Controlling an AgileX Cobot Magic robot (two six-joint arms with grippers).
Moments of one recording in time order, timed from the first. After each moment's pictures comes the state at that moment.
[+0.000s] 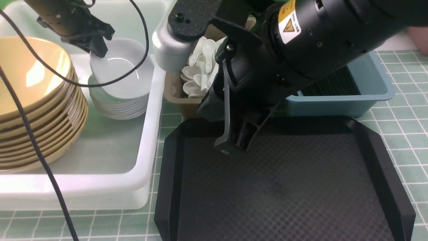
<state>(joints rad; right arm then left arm) 0.87 1.53 -1.63 0.10 1.05 -0.40 0.03 2.08 -2.06 -0.18 1.21 0.43</state>
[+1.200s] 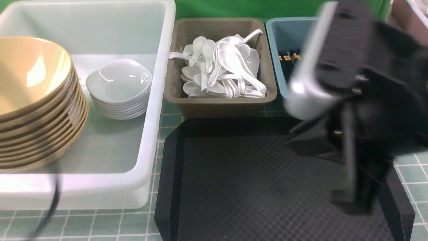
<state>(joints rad) 0.87 1.13 -1.22 -0.02 0.97 -0.23 -0.13 0.63 -0.95 0.08 1.04 0.09</state>
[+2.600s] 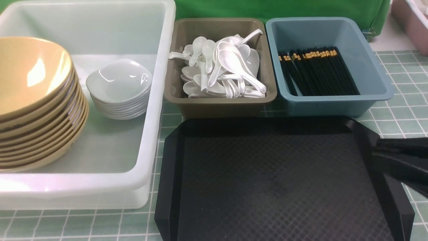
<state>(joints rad) 0.87 0.60 -0.73 0.02 0.47 -0.21 -0.13 0.20 -0.60 0.11 0.91 -0.02</state>
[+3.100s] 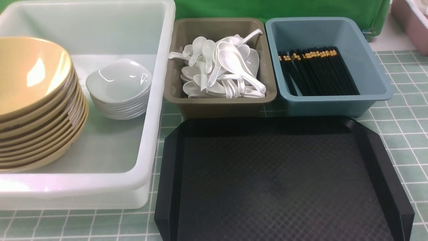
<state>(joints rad) 0.13 0.15 -0.11 -0.06 0.11 0.18 -0.13 0.20 -0.60 0.10 0.91 -0.02</state>
